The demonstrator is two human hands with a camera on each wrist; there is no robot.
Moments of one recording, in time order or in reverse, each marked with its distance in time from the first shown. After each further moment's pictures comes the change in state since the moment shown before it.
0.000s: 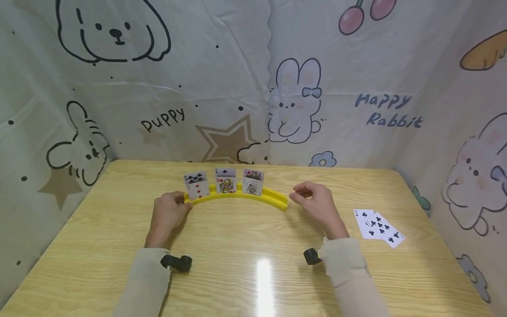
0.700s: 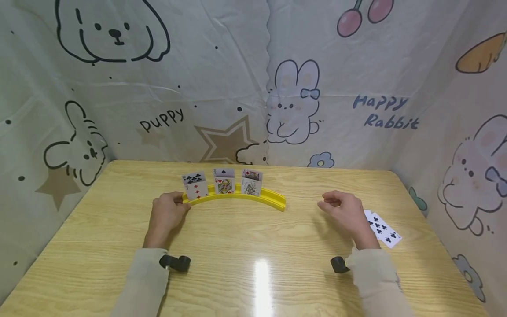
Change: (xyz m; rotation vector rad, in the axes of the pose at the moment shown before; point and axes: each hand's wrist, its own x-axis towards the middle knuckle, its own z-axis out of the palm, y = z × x) left_hand 0.001 0.000 0.001 -0.006 -0.008 -0.001; right_hand -0.026 0.043 -0.049 -0.141 0.016 0.038
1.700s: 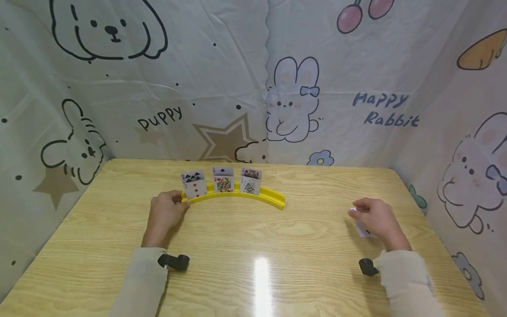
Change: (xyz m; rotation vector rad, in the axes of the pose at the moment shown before) left_hand 0.000 0.000 0.000 0.005 -0.001 -0.007; right_hand -0.014 0.059 -0.043 -0.121 -0.122 0.113
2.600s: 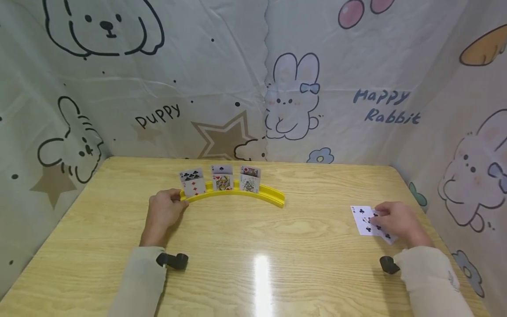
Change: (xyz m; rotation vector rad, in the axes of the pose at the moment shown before) left_hand 0.001 0.000 -0.001 0.003 -0.002 -0.004; right_hand 0.003 0.046 -0.026 -0.105 -0.070 0.133
